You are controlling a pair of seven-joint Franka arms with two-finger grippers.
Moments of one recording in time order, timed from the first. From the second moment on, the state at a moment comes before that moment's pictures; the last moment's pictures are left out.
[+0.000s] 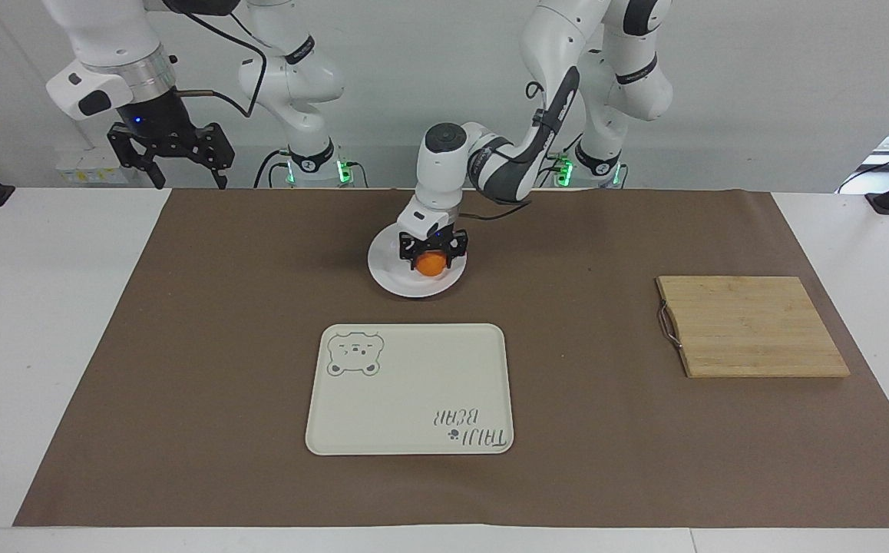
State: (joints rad) left arm -0.86 0.35 -0.05 -1.94 -0.03 2.40 -0.96; right arm 0.03 -0.06 -0.06 -1.56 -0.03 1.51 -0.03
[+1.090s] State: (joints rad) left arm -0.59 0.19 0.00 -1.90 -0.02 2.23 -0.70; right arm 0.03 -0.06 -0.06 -1.56 -0.03 1.51 -0.03
